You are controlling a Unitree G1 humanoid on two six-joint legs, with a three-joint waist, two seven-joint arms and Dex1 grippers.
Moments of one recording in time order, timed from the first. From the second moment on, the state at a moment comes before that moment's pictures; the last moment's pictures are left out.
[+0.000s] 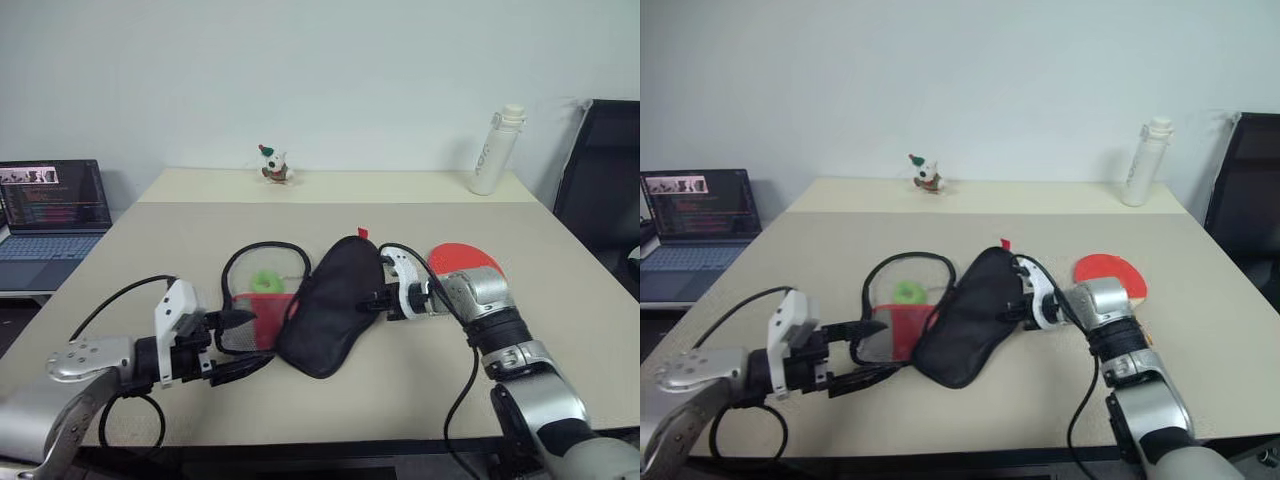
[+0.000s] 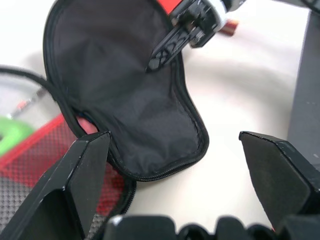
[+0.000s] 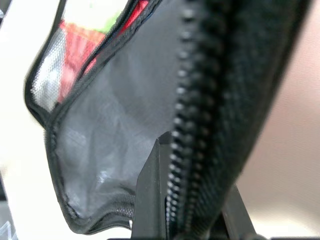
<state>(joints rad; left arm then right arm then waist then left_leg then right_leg) -0.08 0.88 0.26 -0.39 -0.66 0.60 -1.01 -0.99 -0.30 0.15 0.54 0.36 1.14 0.72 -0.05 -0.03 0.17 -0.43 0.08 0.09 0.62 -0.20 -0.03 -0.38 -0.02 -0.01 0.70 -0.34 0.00</state>
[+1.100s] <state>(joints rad) -0.21 0.82 0.11 -0.32 -0.59 0.53 -1.04 -1.32 -0.38 0.22 1.27 -0.07 0.43 0.81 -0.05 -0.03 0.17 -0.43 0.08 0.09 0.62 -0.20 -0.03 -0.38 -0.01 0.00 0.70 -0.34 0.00</state>
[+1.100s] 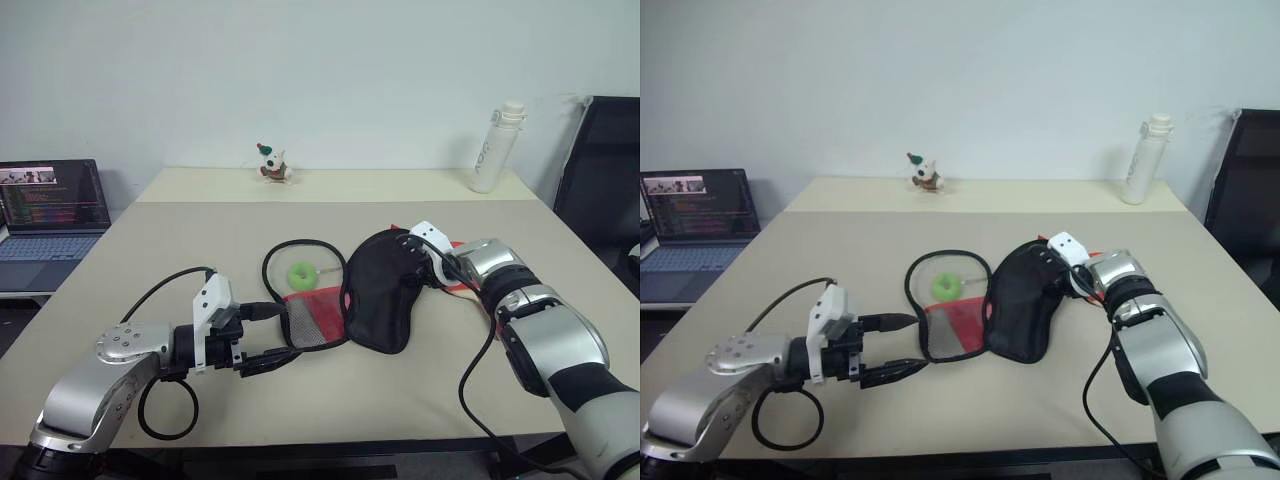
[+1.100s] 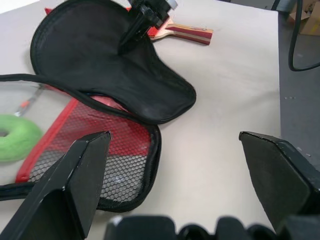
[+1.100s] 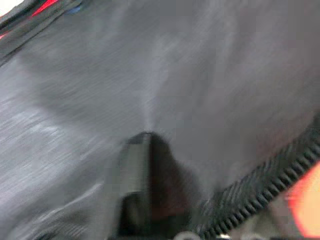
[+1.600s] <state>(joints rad) -0.21 0.81 0.09 -0.31 -0.59 0.53 -1.04 -1.31 -0.48 0.09 1.21 -0.04 0.51 0.85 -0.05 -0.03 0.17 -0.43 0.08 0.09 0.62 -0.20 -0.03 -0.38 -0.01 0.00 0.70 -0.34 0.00</state>
